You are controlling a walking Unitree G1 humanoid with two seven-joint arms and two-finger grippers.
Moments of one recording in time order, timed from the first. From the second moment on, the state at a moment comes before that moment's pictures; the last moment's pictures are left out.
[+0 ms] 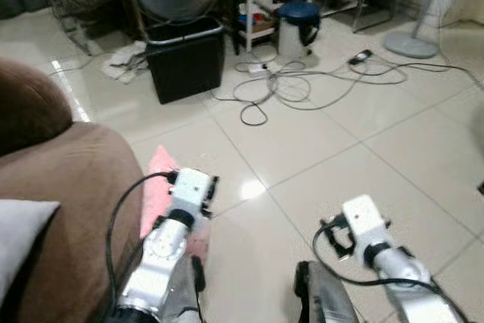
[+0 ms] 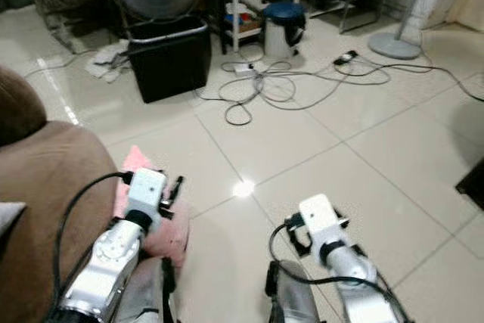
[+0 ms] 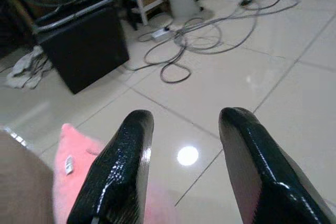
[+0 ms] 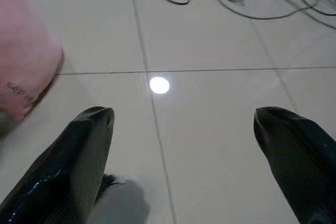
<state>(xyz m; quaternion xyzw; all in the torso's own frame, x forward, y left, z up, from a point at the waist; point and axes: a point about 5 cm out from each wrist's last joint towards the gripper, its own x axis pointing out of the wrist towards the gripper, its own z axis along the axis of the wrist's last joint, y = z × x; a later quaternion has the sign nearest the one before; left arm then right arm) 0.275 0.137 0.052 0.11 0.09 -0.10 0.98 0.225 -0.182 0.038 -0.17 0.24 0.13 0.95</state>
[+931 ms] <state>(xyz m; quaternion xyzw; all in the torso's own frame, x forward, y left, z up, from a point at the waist) 0.307 0.238 0.024 0.08 0.22 0.11 0.97 0.214 -0.170 0.088 -0.22 0.22 0.25 0.92</state>
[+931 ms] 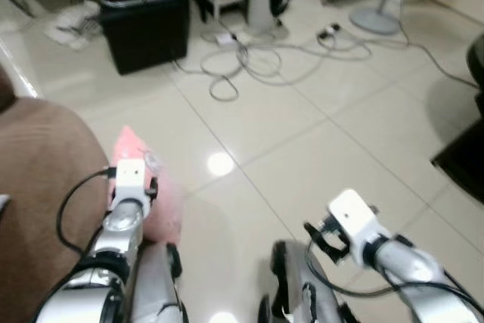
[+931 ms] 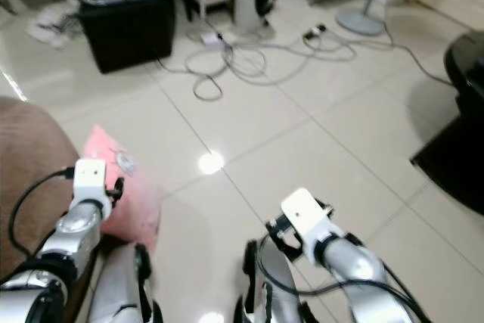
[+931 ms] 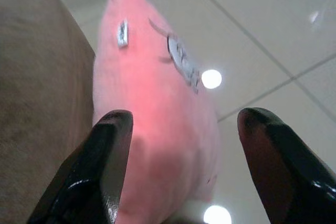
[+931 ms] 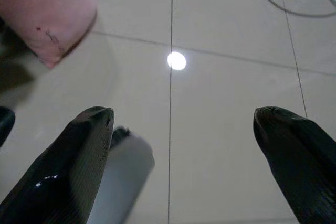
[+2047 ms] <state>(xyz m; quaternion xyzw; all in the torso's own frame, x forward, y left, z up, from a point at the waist) 0.264 0.320 0.026 0.26 0.23 0.24 0.91 0.180 -0.147 0.154 -0.20 0.19 0.47 0.84</state>
